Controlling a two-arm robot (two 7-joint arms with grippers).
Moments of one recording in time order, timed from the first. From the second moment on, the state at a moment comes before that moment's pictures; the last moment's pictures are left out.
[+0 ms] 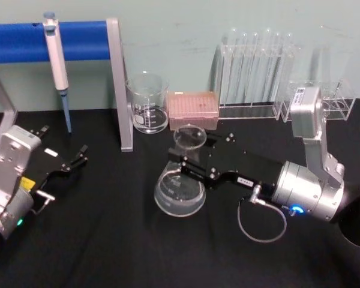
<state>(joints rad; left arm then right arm) -0.20 0.60 0.45 -1.41 -0.25 -0.12 0.03 0.27 0.51 -0.49 -1.64 0.54 -0.02 0.64</state>
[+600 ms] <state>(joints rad) -0.20 0.60 0.45 -1.41 -0.25 -0.12 0.03 0.29 0.55 -0.56 -1.65 0.56 -0.04 0.71</state>
